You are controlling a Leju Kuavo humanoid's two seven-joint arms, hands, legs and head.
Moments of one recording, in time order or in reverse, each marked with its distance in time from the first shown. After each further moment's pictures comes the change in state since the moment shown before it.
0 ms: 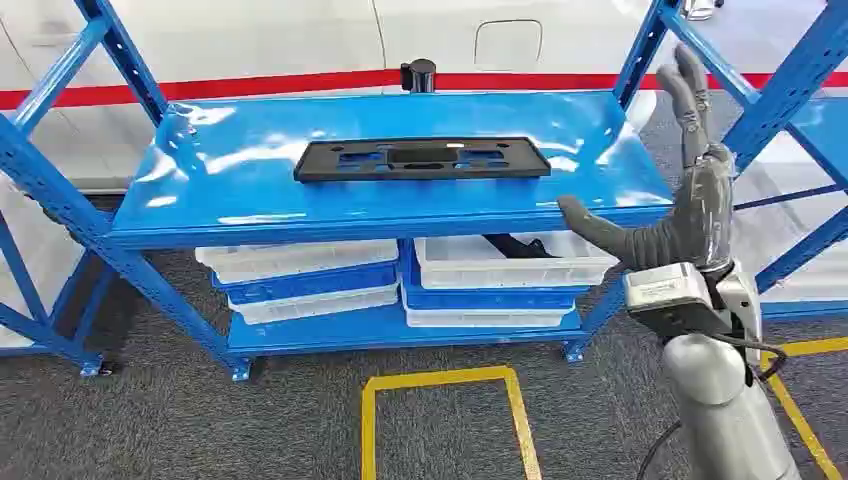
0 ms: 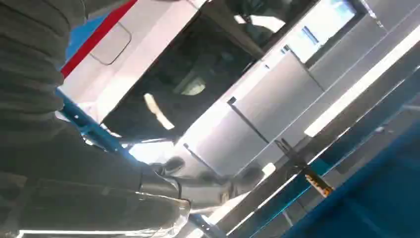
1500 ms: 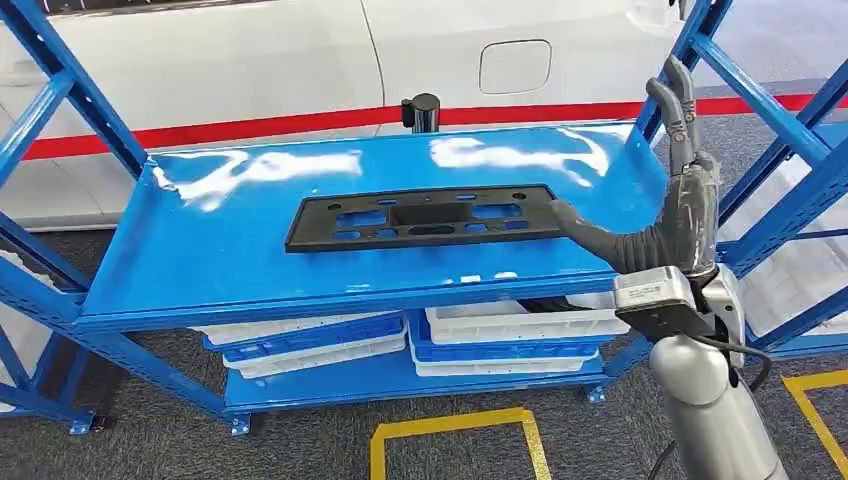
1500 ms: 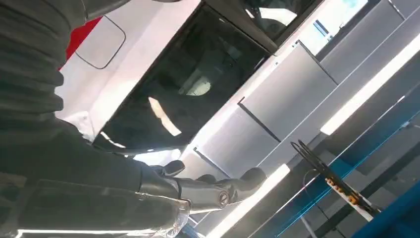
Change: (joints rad) left arm -0.010 0.013 -0.016 0.004 -0.040 -0.030 0.060; right arm 0.032 0.032 0.011 0.030 0.035 -0.026 -0.026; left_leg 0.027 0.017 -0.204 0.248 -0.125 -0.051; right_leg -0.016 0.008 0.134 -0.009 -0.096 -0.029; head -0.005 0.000
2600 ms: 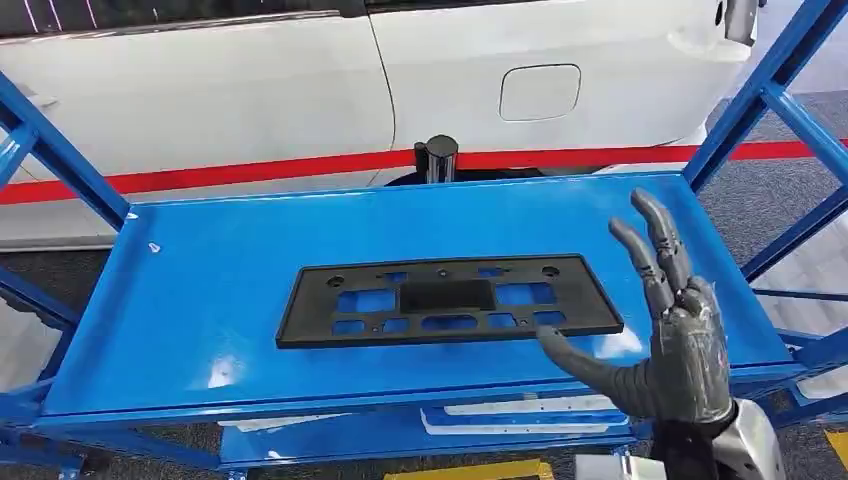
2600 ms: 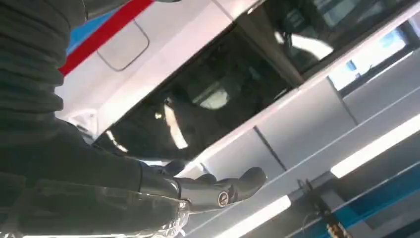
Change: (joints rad) left arm 0.009 -0.030 -0.041 0.001 -0.011 0.138 0.062; right arm 0.450 -0.004 0.042 -0.388 0.320 0.039 0.081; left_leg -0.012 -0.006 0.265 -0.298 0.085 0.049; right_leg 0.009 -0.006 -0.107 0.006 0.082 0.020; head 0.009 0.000
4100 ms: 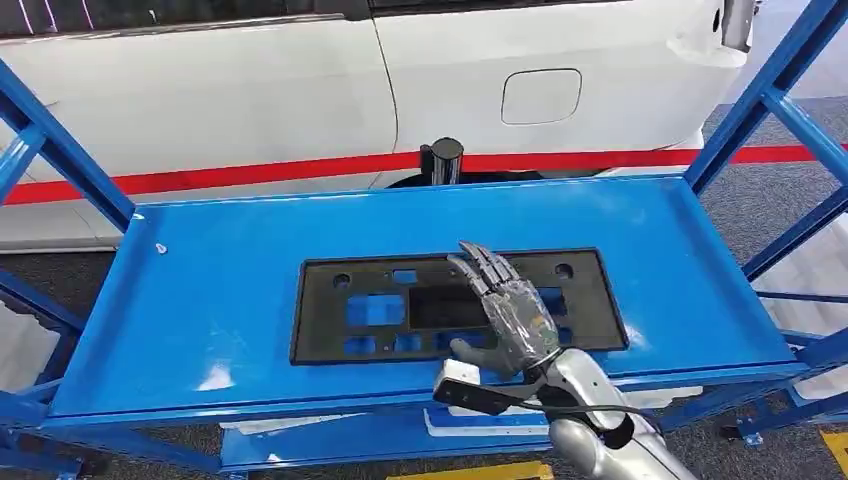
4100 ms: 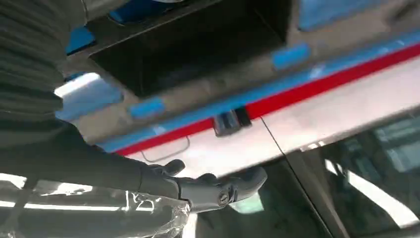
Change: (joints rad) left arm 0.043 -0.081 -0.006 0.050 -0.069 0.112 0.048; right arm -0.337 -0.032 0.409 0.718 0.064 -0.047 0.164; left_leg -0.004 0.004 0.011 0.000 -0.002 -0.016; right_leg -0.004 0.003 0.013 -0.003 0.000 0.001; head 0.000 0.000
